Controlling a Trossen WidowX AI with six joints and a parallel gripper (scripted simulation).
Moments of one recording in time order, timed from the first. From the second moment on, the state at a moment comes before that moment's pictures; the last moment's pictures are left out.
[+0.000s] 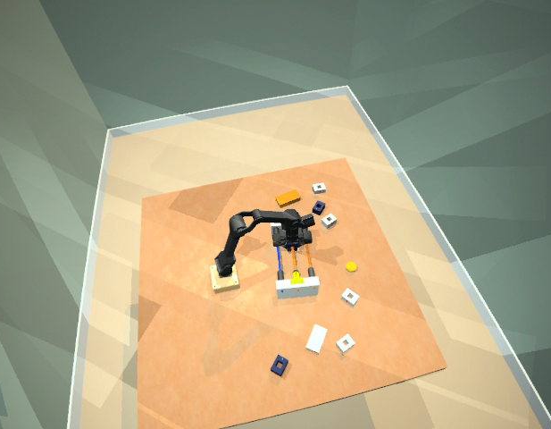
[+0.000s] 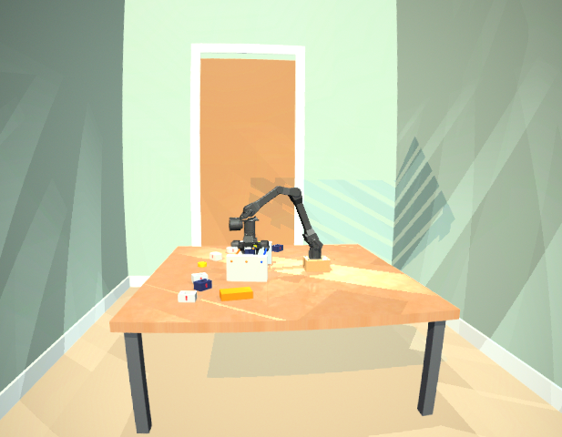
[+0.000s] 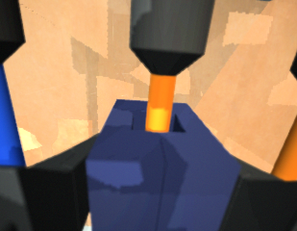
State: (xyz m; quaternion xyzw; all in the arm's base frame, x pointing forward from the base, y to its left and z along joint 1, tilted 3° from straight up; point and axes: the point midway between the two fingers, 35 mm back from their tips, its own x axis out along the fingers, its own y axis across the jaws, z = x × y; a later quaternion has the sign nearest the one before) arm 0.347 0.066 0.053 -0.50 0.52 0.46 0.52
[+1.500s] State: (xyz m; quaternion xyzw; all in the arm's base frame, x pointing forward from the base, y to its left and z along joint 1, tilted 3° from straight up) arm 0.302 -0.002 0.159 -0.28 0.47 0.45 0.71
